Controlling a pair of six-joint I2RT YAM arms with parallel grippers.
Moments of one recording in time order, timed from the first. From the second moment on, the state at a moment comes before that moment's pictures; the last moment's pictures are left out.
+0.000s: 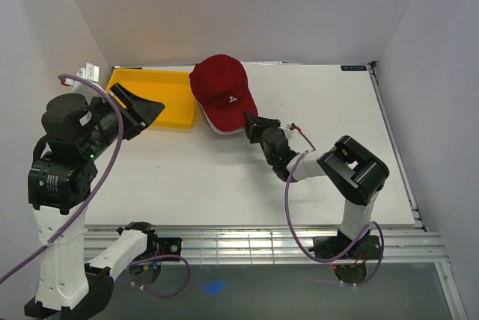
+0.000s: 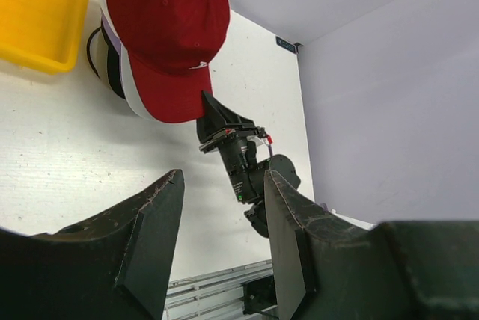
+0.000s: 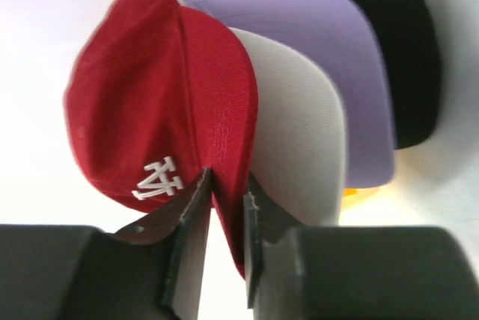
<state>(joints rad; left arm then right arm) -0.17 0.93 1.66 -1.00 0.20 -0.72 0.79 1.84 0.76 0.93 0.48 1.87</state>
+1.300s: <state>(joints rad) -0.17 0.89 1.52 -0.93 0.23 -0.71 0.76 1.37 0.60 0.46 0.26 1.49</state>
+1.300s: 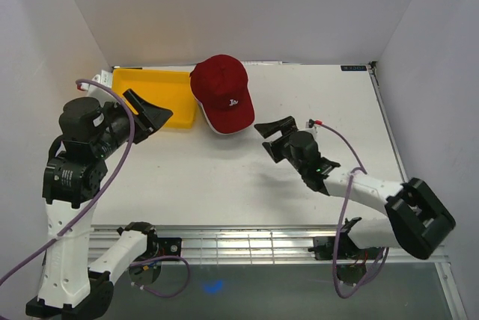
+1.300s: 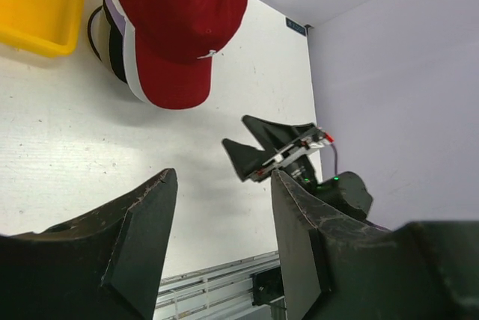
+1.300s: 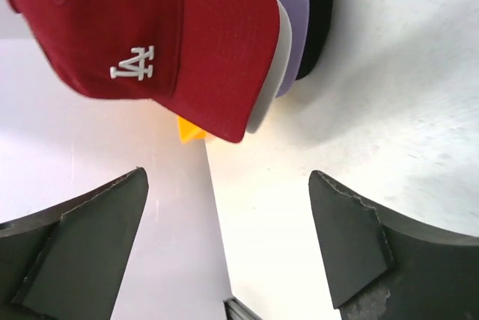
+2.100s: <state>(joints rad) -0.17 0.88 1.36 -0.86 0.34 -0.61 0.64 0.54 0.67 -0.43 0.25 0.71</state>
